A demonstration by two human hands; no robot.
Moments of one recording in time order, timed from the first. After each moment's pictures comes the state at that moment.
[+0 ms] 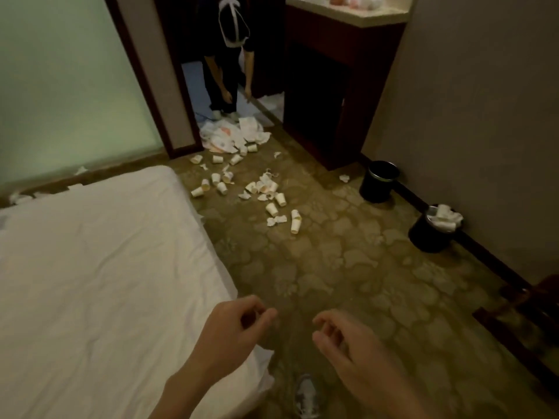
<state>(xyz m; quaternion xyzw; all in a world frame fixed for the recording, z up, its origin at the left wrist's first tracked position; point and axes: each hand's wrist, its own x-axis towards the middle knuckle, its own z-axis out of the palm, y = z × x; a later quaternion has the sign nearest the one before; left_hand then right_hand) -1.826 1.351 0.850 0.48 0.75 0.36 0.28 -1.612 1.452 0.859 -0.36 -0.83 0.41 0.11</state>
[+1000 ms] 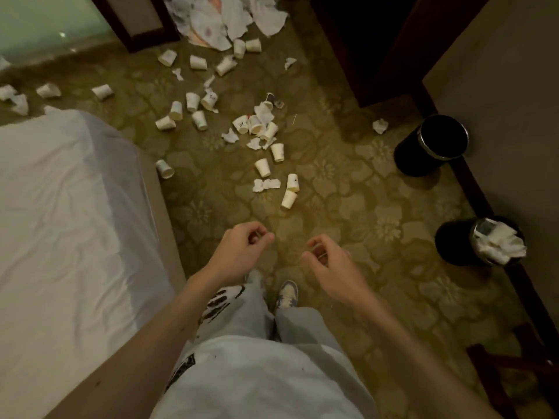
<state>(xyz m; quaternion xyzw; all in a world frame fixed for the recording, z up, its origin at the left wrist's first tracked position) -2.016 1.939 0.725 0.28 0.81 0.30 0.43 -1.838 2.052 0.721 -0.43 -0.73 0.52 -0.08</state>
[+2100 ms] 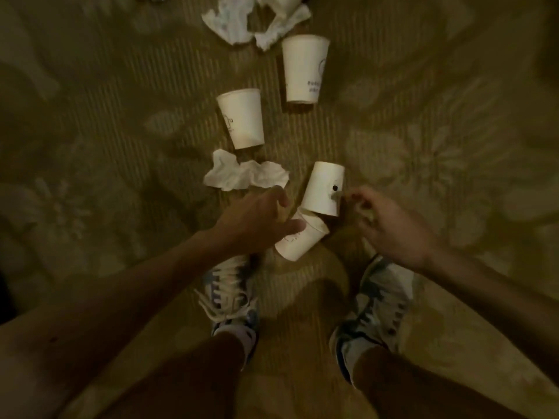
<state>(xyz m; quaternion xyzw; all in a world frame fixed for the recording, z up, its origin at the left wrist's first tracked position) -2.206 2.228 0.006 0.29 0.81 0.08 0.51 -2.057 2.415 0.036 -0.26 -0.80 0.44 -0.30</state>
